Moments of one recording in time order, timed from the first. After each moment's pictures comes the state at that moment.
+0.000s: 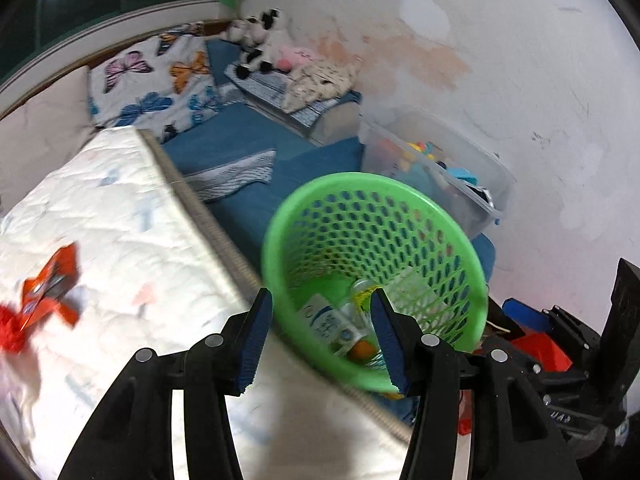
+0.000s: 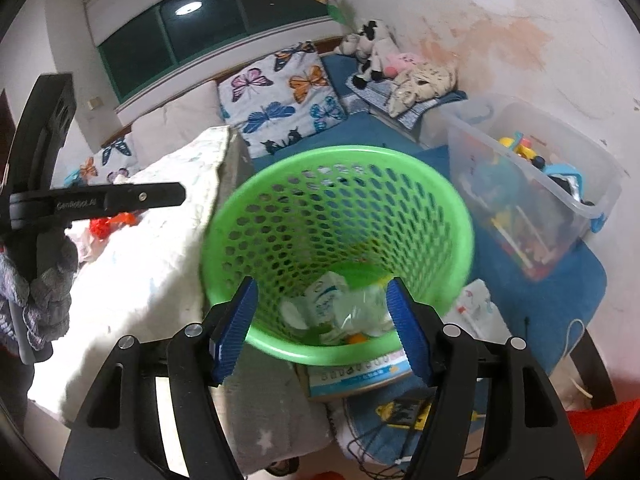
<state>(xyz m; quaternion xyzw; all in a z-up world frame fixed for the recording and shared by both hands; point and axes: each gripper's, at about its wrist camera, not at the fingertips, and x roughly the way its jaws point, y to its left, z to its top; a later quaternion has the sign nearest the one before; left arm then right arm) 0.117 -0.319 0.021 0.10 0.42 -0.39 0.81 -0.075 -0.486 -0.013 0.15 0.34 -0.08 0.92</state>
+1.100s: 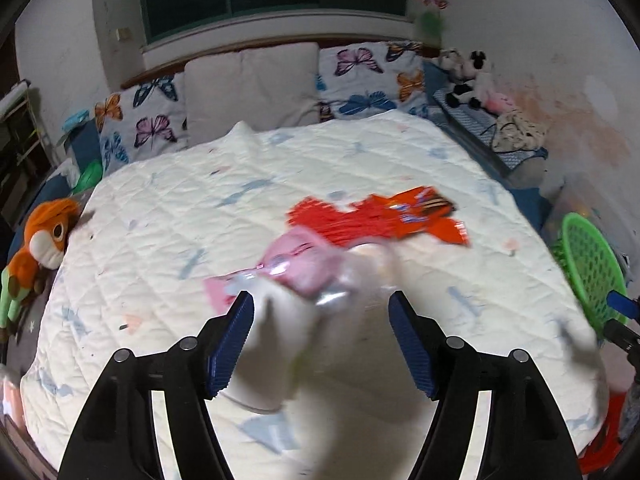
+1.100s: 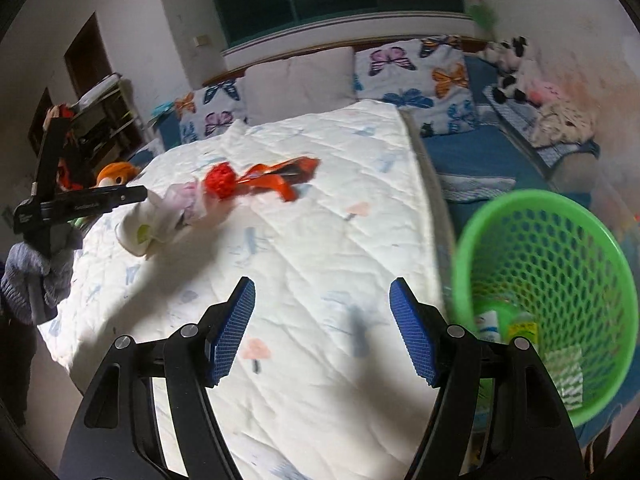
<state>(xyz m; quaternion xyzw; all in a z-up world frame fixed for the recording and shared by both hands) 0.183 0.011 0.026 0.06 0.41 -0.11 0.90 0.031 -0.308 0.009 0.07 0.36 0.11 0.92</state>
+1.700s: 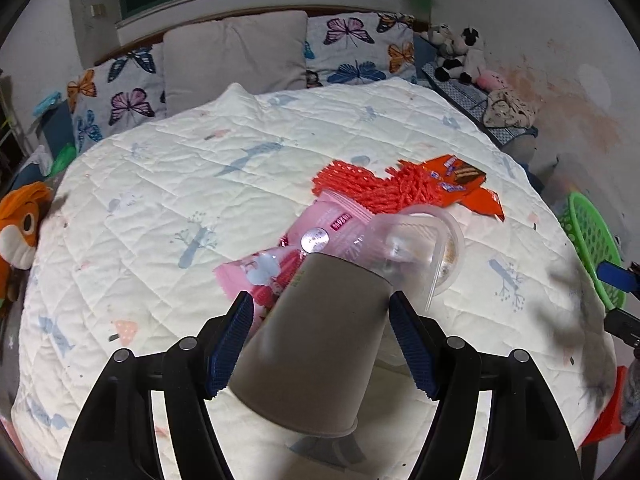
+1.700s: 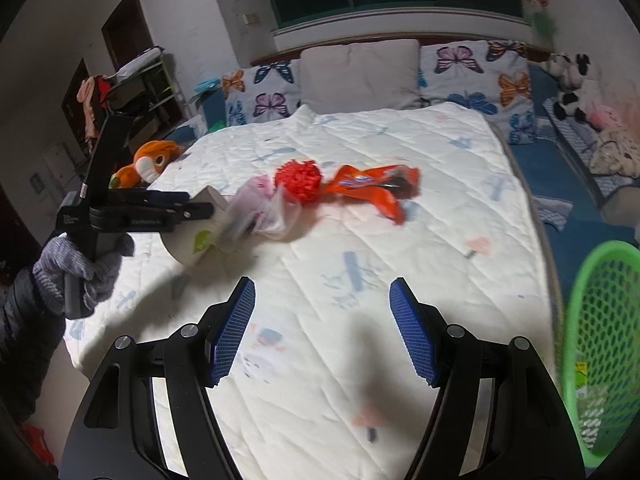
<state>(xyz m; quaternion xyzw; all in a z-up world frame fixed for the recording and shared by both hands) 0.215 0.045 -0.009 0.06 0.46 -0.16 0.87 0.084 -0.221 0.015 0.05 0.38 0.19 0.91</state>
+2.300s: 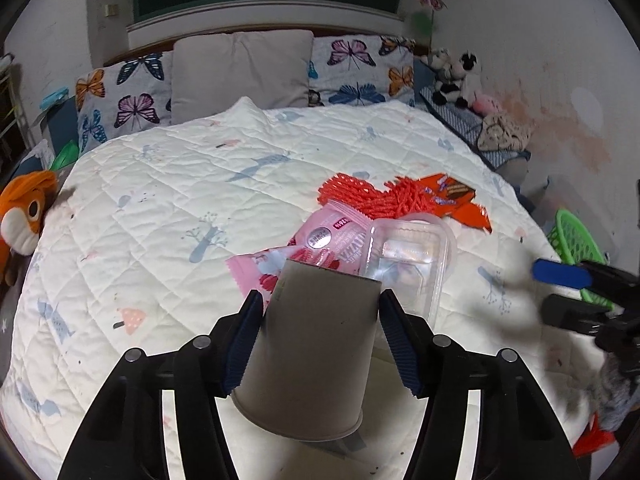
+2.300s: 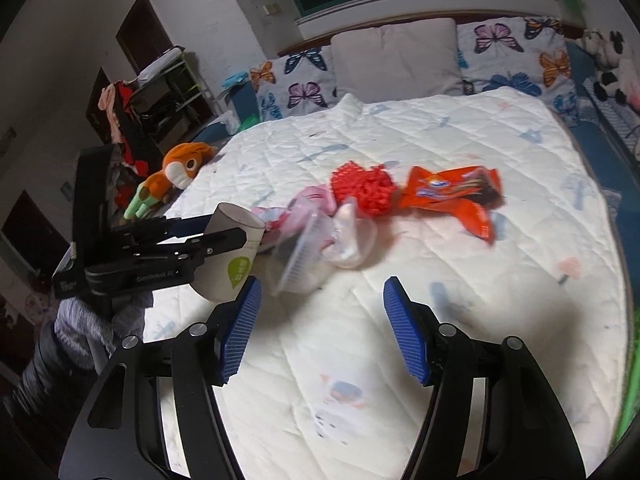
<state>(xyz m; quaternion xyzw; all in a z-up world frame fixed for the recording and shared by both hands) 0.192 0.068 0.004 0.02 0.42 -0.17 0.89 0.129 -0.168 0.011 0.09 0.40 0.25 0.88</state>
